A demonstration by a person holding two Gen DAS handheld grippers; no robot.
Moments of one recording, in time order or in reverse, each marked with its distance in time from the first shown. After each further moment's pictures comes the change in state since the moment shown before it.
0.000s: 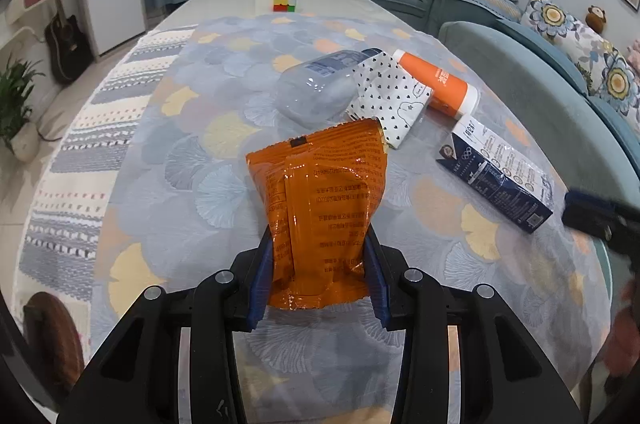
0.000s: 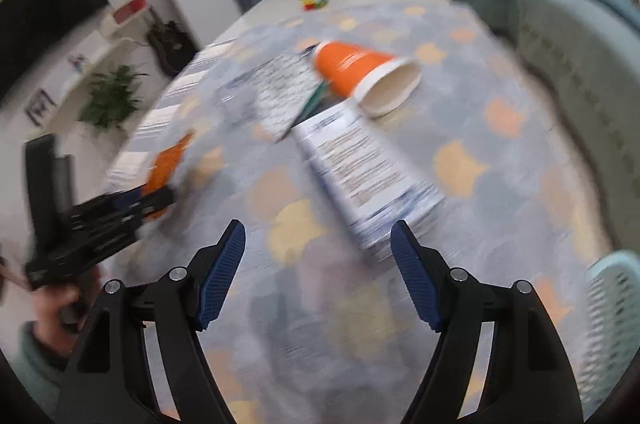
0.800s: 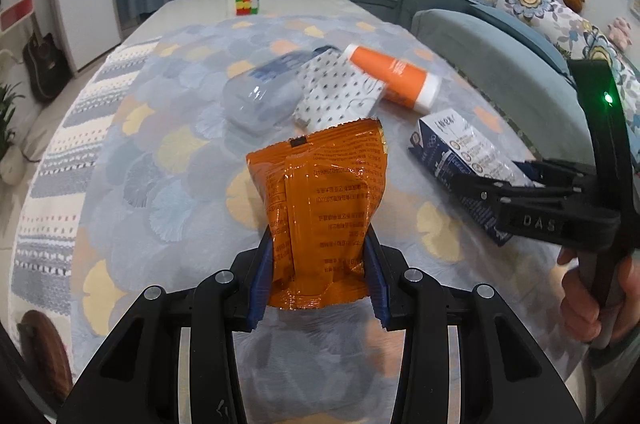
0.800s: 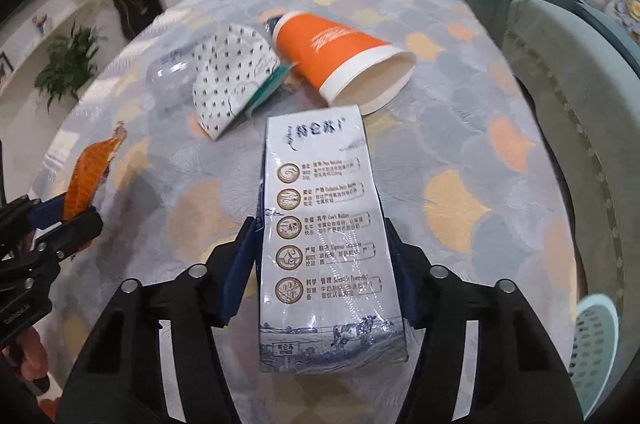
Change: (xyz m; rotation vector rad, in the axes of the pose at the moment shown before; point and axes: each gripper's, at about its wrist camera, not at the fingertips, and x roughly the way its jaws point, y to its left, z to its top) left arm -0.001 -0.038 0.007 0.079 0.005 -0.047; right arm 0.058 -0.002 0.019 -0.059 0.074 -0.121
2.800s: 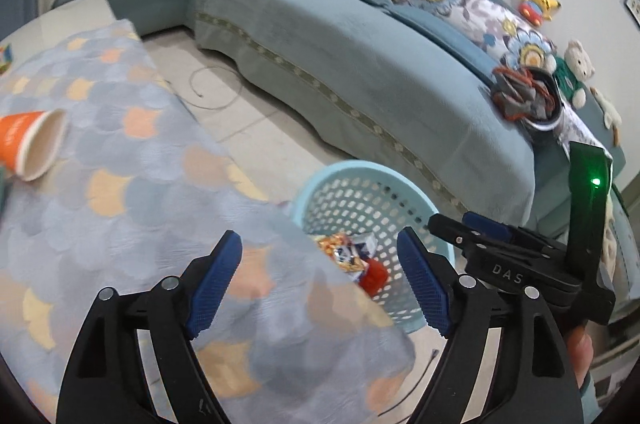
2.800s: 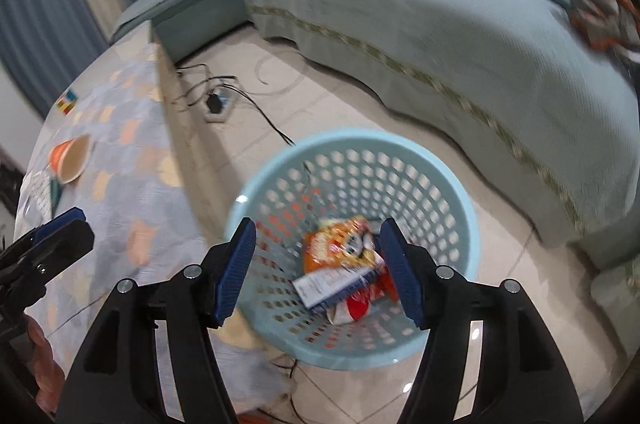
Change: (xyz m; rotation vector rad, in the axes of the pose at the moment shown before) left arm 0.026 -0.269 0.012 0.277 0.120 -0.531; right arm -0.172 -0.227 -0.162 0.640 -0.090 -0.377
